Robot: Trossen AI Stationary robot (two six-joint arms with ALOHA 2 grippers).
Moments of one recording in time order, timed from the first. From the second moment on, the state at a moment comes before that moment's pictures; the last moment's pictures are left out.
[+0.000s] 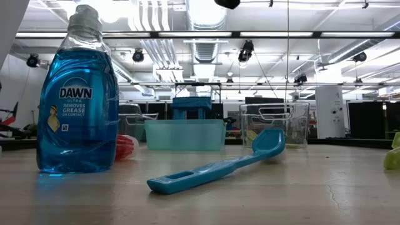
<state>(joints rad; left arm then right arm) -0.03 0.90 1.47 -0.99 0.07 -0.38 0.11 1.77 1.83 -0.75 -0.10 0.64</state>
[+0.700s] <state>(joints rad) -0.03 0.91 1.47 -0.99 0.09 -0.50 0.20 1.88 1.83 -0.82 -0.10 0.07</state>
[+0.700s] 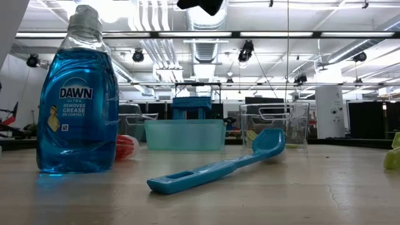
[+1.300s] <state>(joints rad) -0.03 0.91 1.47 -0.99 0.09 -0.53 0.26 1.88 1.68 -0.86 -0.10 -0.06</state>
